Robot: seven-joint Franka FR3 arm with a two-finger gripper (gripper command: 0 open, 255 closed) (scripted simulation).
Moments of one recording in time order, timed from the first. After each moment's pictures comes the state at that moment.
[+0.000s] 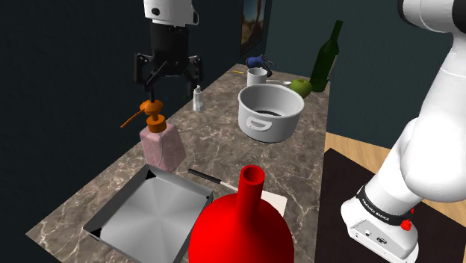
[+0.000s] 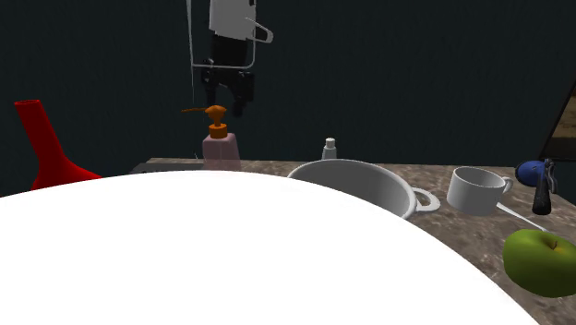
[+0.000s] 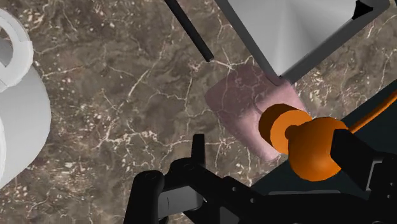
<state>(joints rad) 0.24 0.18 0.43 -1.56 0.12 1.77 0.77</state>
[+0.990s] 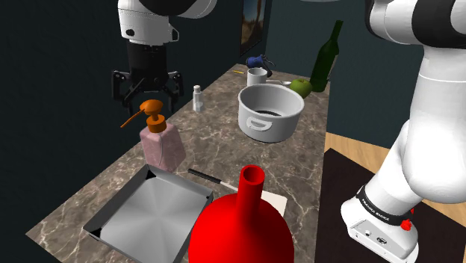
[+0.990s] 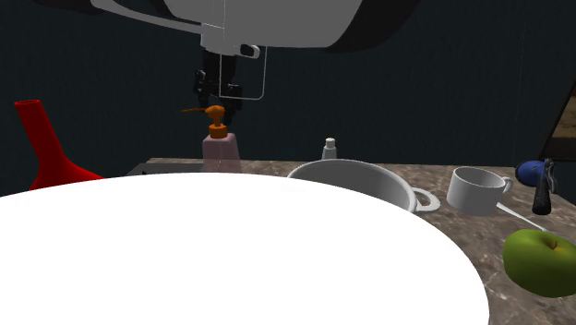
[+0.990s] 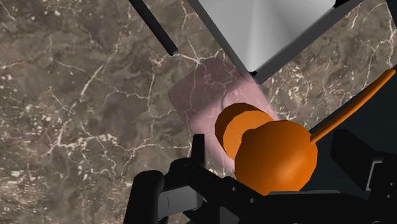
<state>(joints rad) 0.31 0.33 0.44 -1.45 0.06 1.84 0.84</state>
